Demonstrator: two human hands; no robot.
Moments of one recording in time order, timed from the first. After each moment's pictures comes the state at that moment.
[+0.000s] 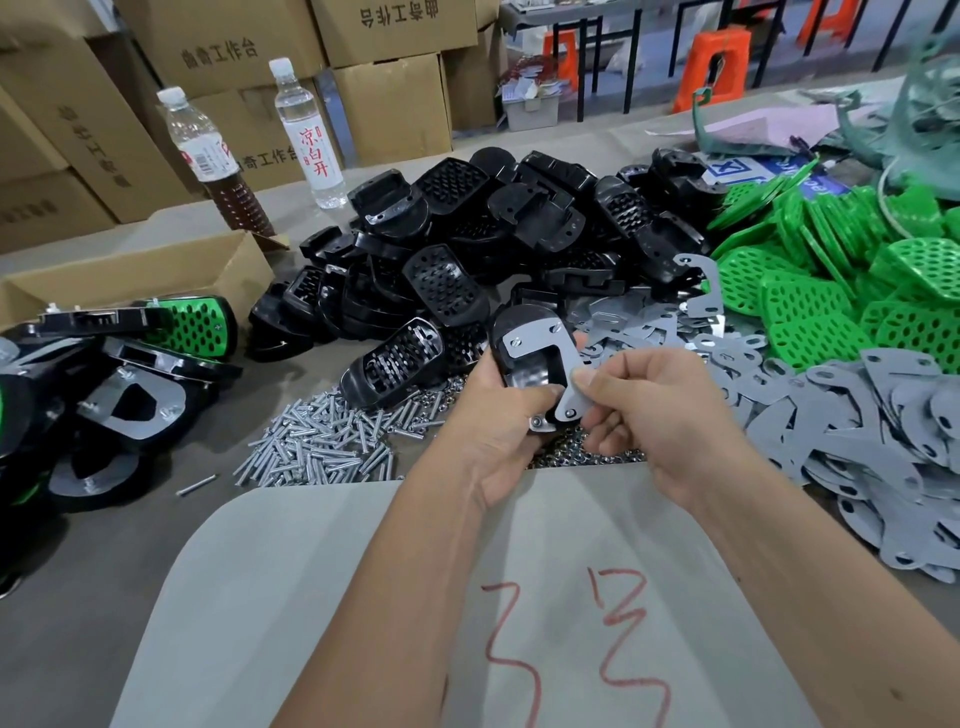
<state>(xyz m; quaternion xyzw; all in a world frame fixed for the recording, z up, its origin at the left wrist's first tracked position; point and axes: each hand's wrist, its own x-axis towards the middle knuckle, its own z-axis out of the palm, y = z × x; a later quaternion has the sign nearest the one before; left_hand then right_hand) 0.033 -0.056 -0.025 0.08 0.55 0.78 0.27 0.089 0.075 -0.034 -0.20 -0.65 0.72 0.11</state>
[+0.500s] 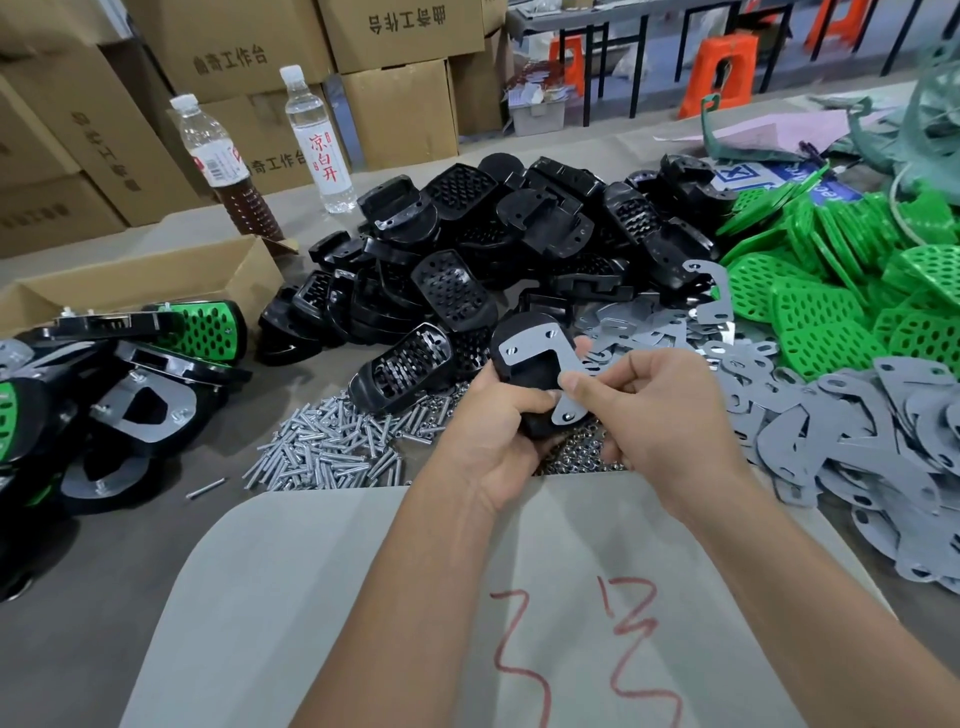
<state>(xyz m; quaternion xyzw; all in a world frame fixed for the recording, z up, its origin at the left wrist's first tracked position) 0.029 -0.061 -0.022 0.03 0.53 0.80 0.29 0.086 0.061 -0.031 -0.24 -0.76 0.58 0.17</state>
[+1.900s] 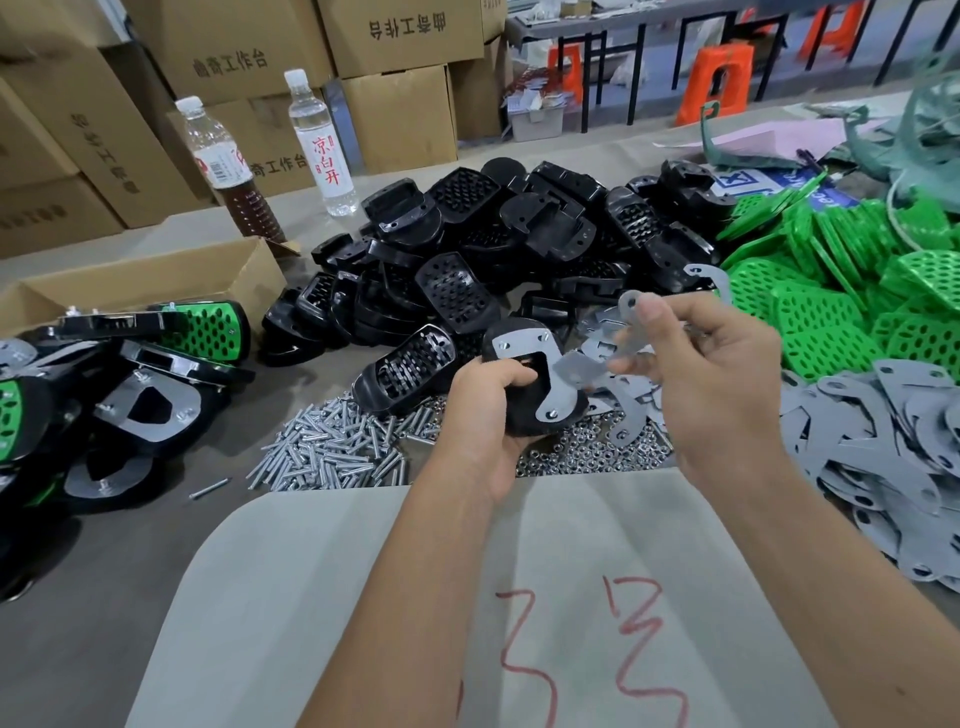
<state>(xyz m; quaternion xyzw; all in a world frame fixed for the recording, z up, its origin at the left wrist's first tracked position) 0.022 -0.065 -0.021 -0.04 0.56 0.79 0.22 0.080 0.082 -0.026 -0.08 -0.65 0.65 0.39</state>
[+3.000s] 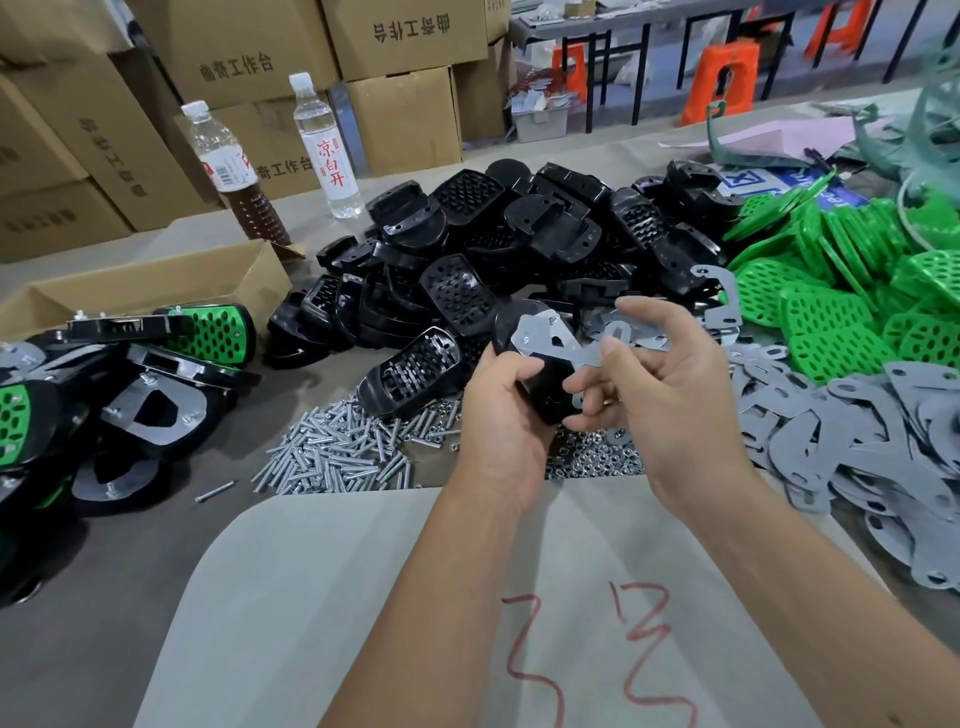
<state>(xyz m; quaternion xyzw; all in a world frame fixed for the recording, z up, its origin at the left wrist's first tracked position) 0.033 -0.055 -0.020 0.01 0.46 0.86 0.21 0.083 0.054 -0.027 -0.10 -0.61 0.75 0.25</state>
